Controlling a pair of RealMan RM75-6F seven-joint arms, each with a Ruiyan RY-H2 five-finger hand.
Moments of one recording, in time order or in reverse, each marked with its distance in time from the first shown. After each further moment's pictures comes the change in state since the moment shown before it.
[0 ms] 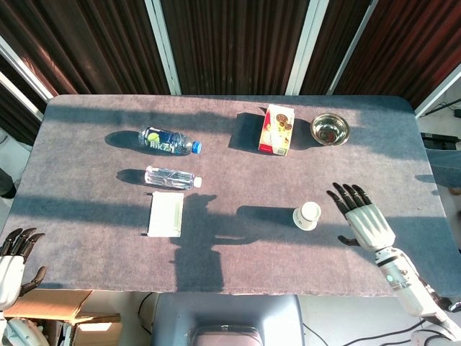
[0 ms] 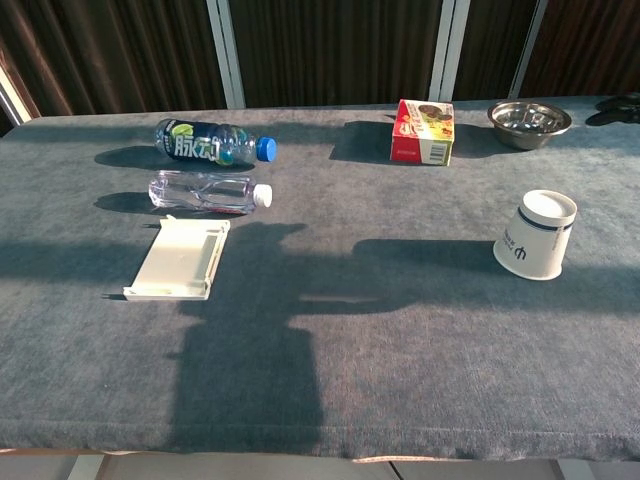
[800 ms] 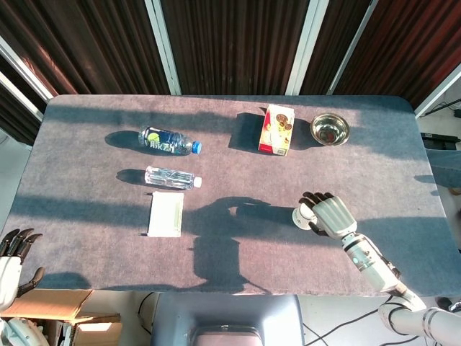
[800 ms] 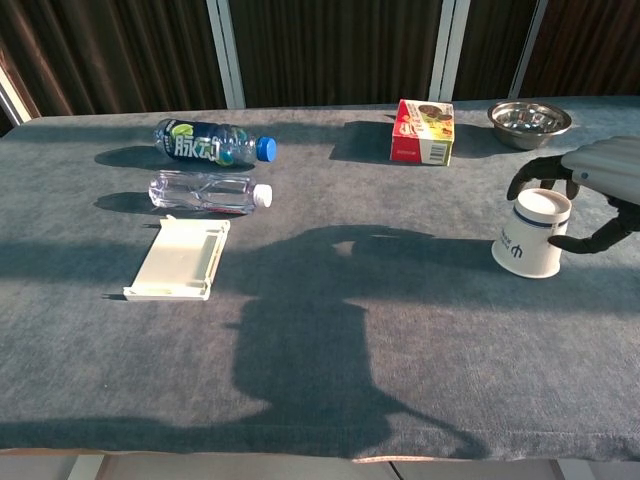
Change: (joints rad) left arm 0.005 0.010 -0.001 -0.005 -0.003 0.001 -0.015; right arm 0.147 -0.196 0.004 0.205 0.029 -0.148 0.043
